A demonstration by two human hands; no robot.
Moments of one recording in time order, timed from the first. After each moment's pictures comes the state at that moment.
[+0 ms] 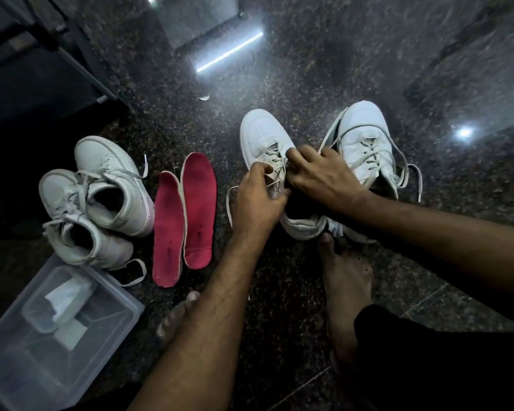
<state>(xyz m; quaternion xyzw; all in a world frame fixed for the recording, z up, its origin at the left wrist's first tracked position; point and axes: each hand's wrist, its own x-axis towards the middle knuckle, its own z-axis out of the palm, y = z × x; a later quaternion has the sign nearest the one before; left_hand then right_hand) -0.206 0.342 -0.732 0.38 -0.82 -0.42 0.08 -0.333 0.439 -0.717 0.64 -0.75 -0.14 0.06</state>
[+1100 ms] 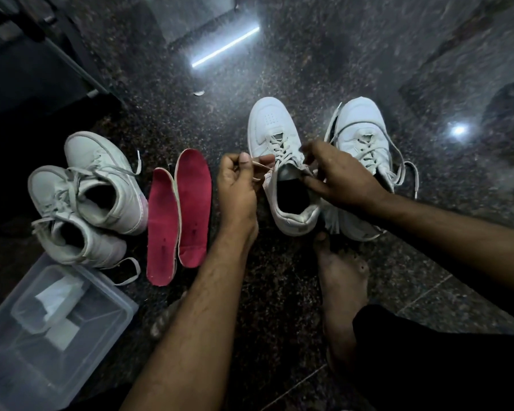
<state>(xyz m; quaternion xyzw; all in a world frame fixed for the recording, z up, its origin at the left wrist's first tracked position) -0.213 0.340 -0.724 0.42 -0.45 -0.75 0.25 -0.355 0.467 -0.726 0.50 -0.82 0.24 -0.18</state>
